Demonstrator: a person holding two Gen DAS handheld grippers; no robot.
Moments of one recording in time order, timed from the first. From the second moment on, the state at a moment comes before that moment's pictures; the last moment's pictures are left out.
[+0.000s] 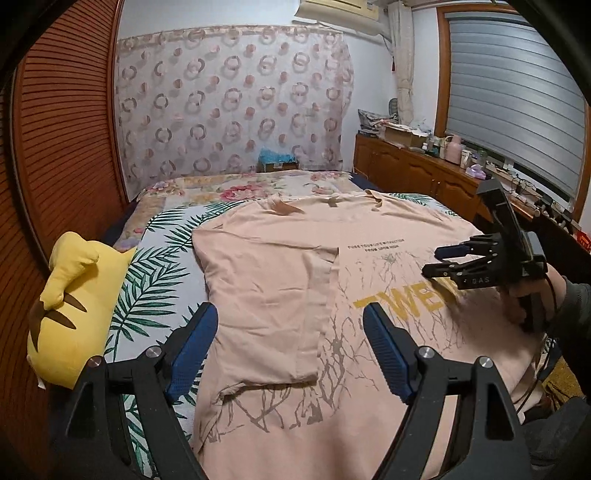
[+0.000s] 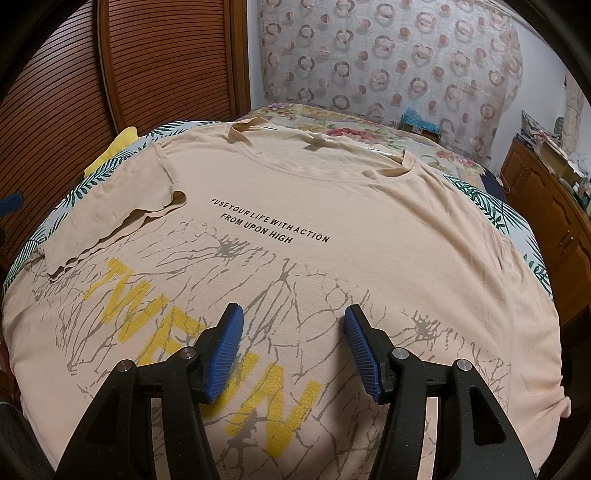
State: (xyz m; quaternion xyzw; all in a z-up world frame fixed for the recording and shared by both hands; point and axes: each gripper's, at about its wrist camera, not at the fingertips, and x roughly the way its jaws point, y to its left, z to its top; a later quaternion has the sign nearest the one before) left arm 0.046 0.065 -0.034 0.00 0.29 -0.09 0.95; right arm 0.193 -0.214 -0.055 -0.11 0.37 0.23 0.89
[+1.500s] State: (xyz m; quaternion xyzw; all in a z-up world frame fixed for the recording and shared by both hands) left arm 0.063 -0.008 -0.060 0.01 0.33 -0.14 0.93; right arm 0.173 -0.452 -0.054 0.03 0.40 0.07 0.91
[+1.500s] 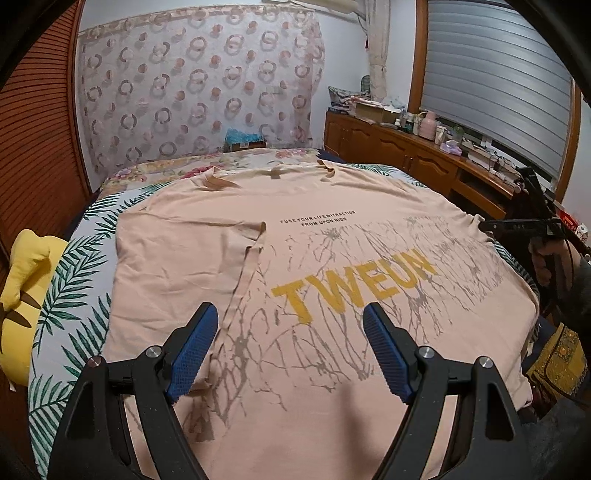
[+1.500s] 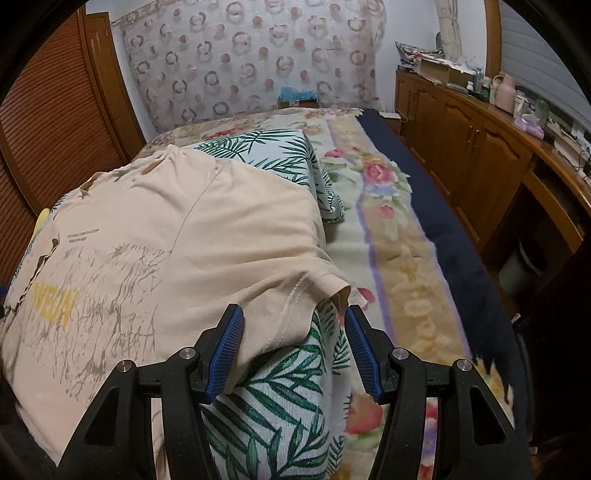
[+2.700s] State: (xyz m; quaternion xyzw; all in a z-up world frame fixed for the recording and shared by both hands) left arm 0.066 -0.014 -0.074 0.00 0.35 -0.14 0.93; right arm 0.125 -0.322 -0.046 -0.10 0.34 0.22 0.91
